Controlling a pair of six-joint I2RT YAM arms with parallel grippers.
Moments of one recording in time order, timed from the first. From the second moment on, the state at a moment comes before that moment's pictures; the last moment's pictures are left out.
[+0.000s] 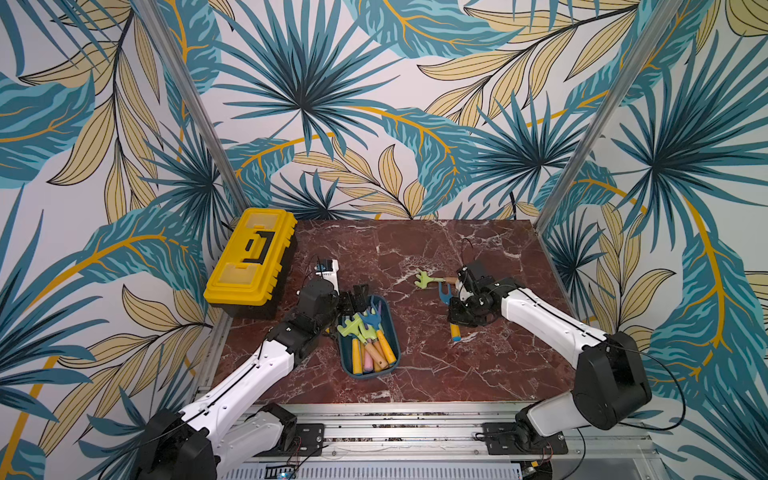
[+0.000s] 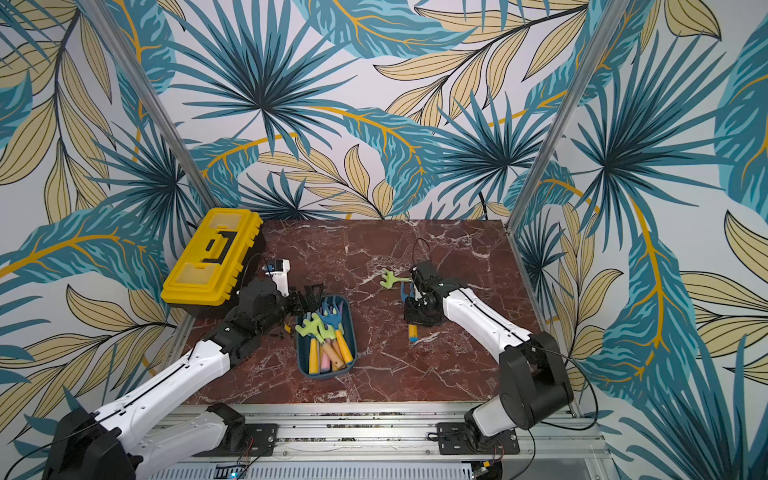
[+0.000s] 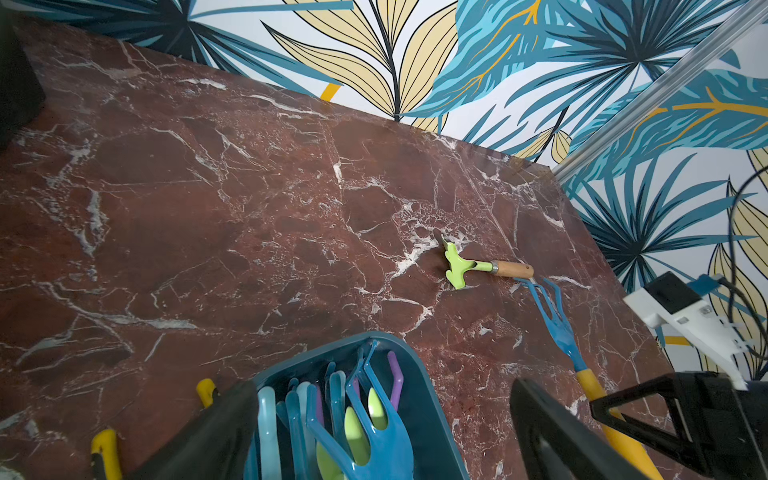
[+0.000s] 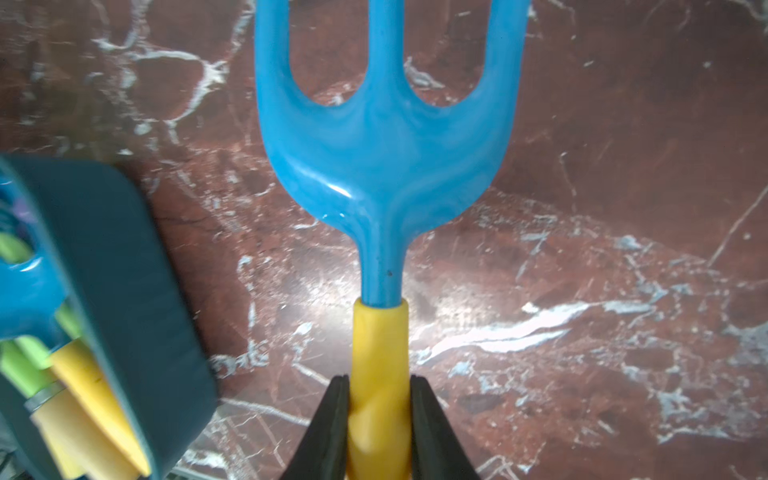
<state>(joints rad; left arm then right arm) -0.47 1.06 0.68 -0.05 -0.05 -0.53 0.42 1.48 1.05 -0.78 -0.12 0.53</state>
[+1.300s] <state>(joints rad) -0.46 0.92 0.60 -0.02 -0.21 -0.55 0.94 1.85 1.43 -0.70 -0.08 0.68</state>
